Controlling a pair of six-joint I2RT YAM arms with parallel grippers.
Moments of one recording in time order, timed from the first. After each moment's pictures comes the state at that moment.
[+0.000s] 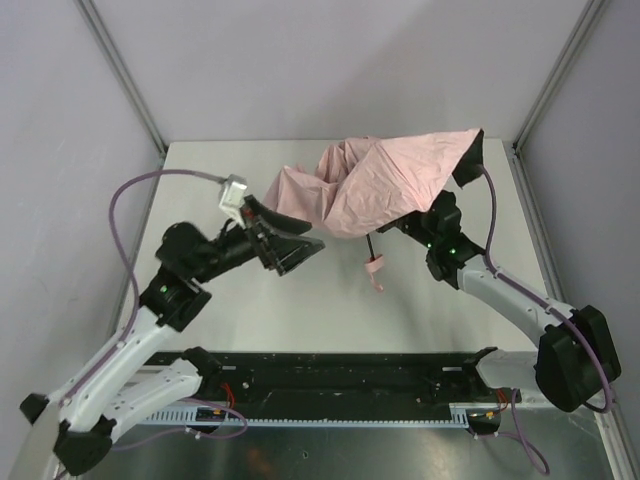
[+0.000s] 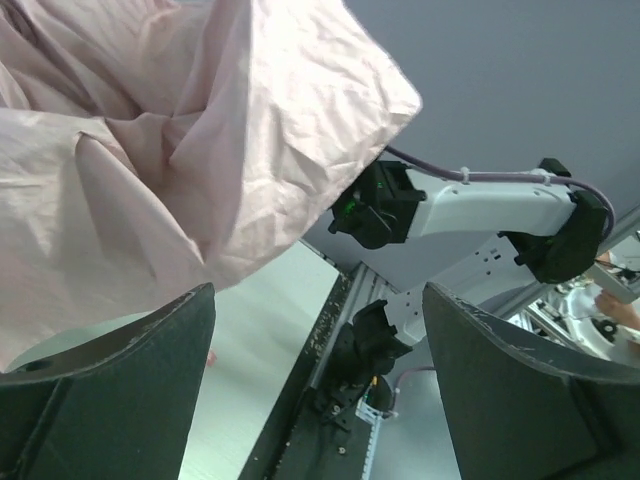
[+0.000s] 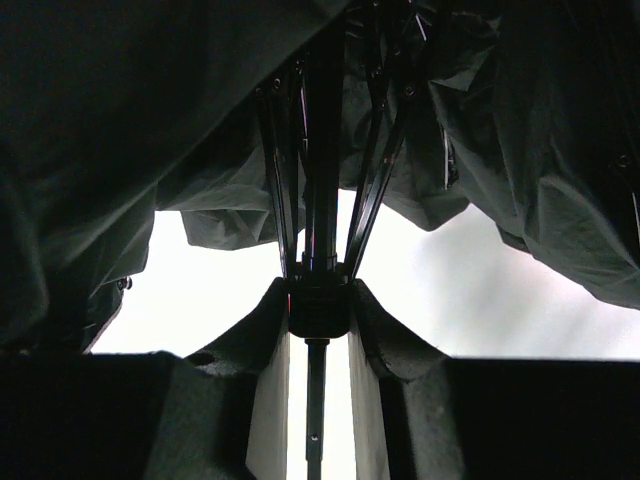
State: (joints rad) left arm -0.64 0.76 0.86 0.09 0.47 -0.65; right arm 0.53 1.26 0.85 0.37 -0.30 0.37
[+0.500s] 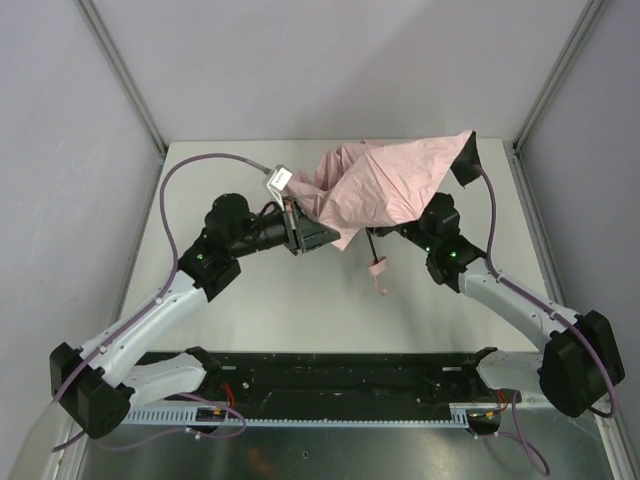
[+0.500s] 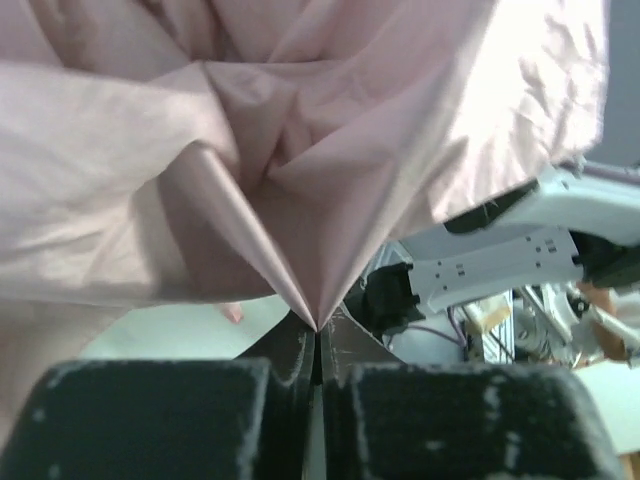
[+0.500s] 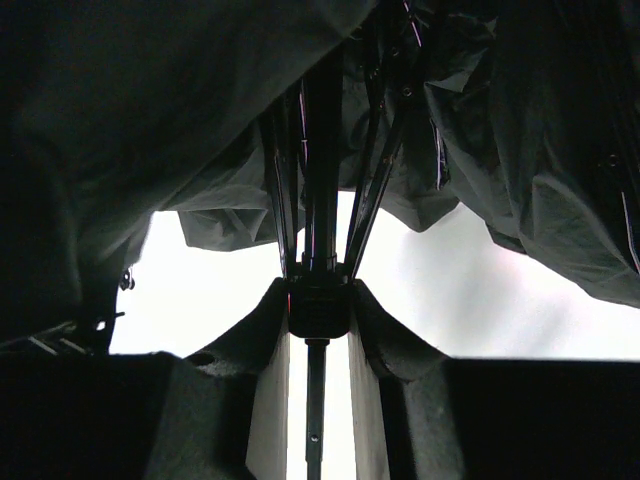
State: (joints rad) left arm -0.64 1.07 0.94 0.04 0.53 -0.72; right arm 0.58 1.23 0.84 0.30 -0.19 0.31
